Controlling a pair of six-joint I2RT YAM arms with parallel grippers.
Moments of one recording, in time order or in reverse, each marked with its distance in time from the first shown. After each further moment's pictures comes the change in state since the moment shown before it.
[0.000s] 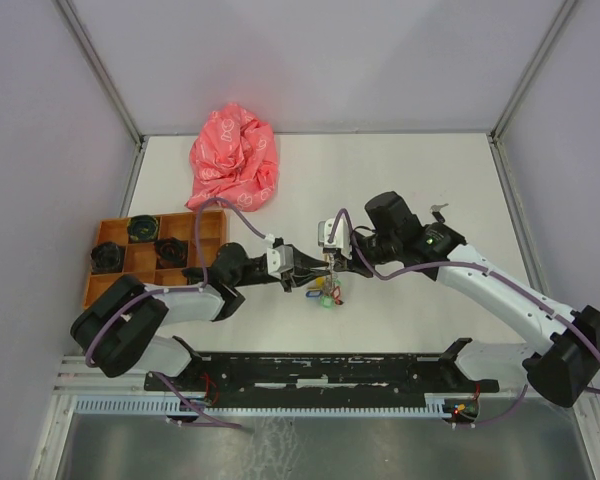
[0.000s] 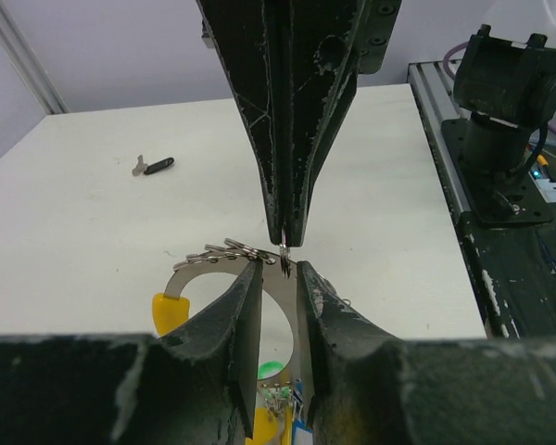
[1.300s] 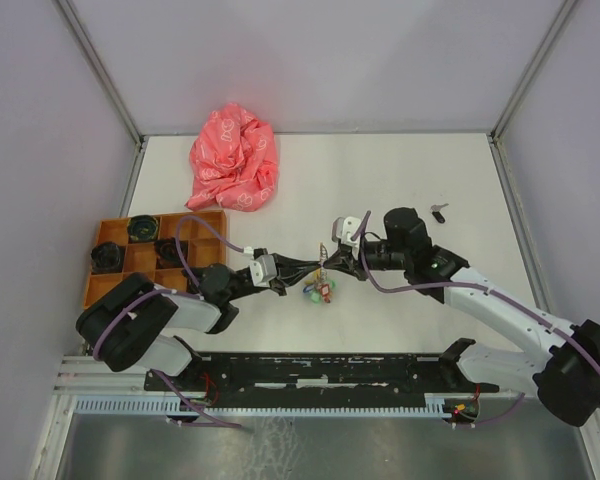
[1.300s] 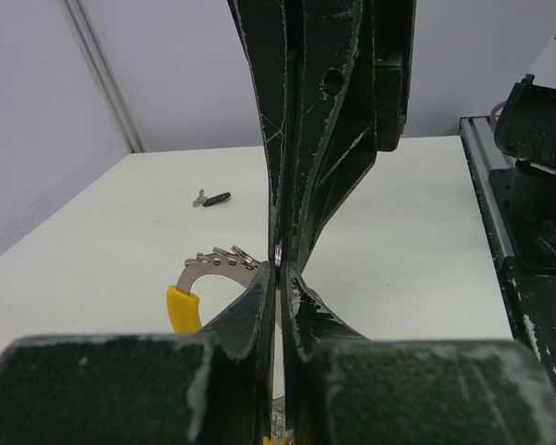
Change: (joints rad) left arm -0.005 0.035 -0.142 0.351 -0.157 -0.055; right arm -0.047 -0.121 -0.327 0.590 -0.128 0.259
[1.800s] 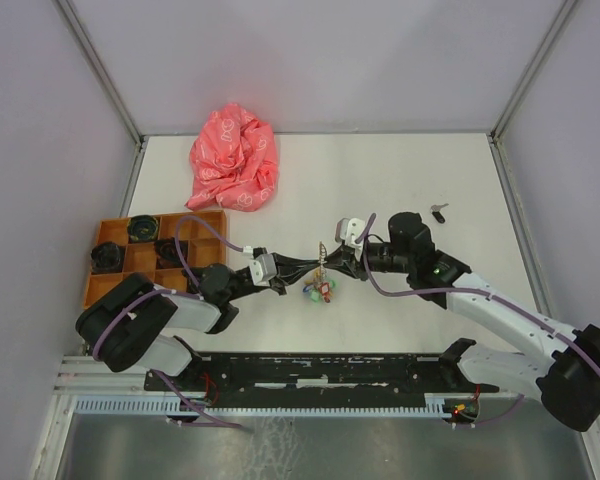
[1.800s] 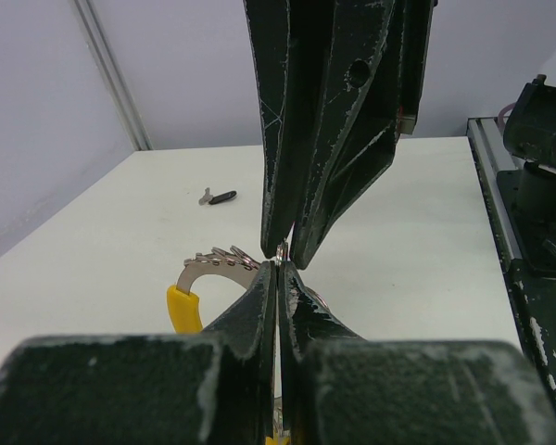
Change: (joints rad) left arm 0.000 -0.001 0.000 -0.001 -0.014 0.000; right arm 0.005 -0.031 -0.030 0.049 0.036 0.014
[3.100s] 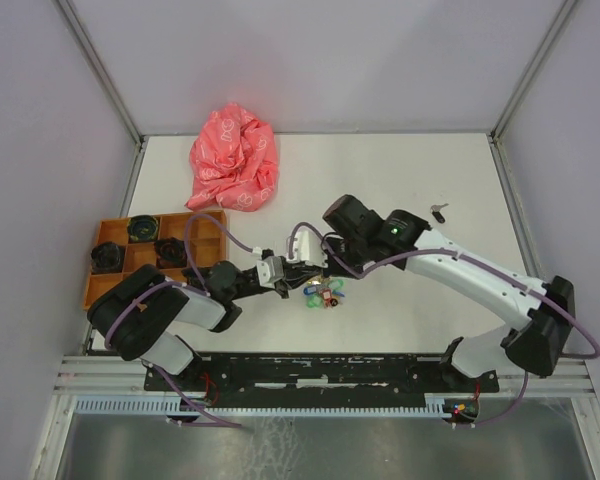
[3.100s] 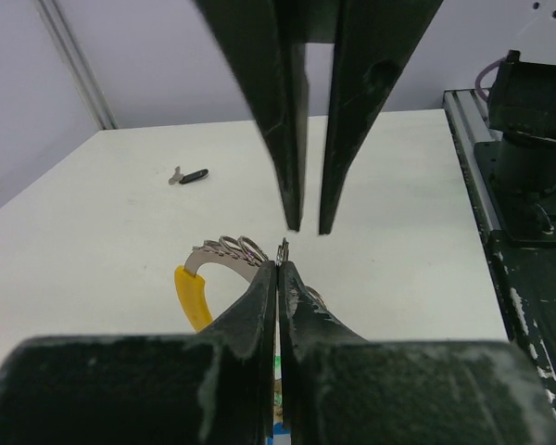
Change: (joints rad) left arm -0.001 0.082 0.015 0.002 0.066 0.013; right arm 0.250 0.394 0.676 -0.976 0.428 -0.298
